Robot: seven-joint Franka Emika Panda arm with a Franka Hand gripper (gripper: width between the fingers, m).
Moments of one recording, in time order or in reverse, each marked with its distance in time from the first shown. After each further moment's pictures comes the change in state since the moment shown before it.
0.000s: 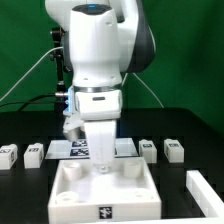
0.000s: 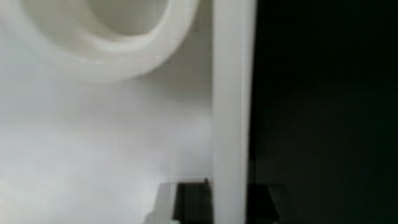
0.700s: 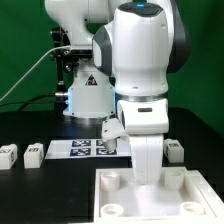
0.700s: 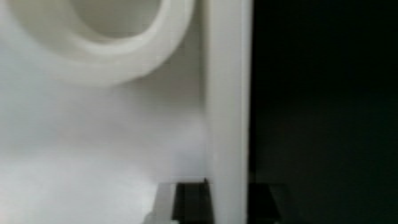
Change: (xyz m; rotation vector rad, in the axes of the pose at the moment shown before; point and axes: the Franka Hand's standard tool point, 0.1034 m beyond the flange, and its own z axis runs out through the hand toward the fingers) arm 0.054 0.037 0.007 0.072 -0.015 0.017
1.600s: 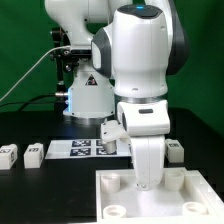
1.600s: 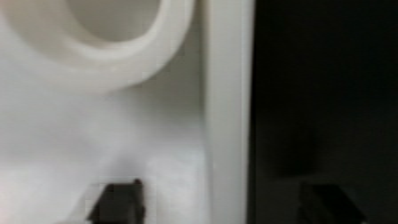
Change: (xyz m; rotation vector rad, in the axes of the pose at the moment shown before) arm -0.001 0.001 0.002 -0.020 0.003 -0.027
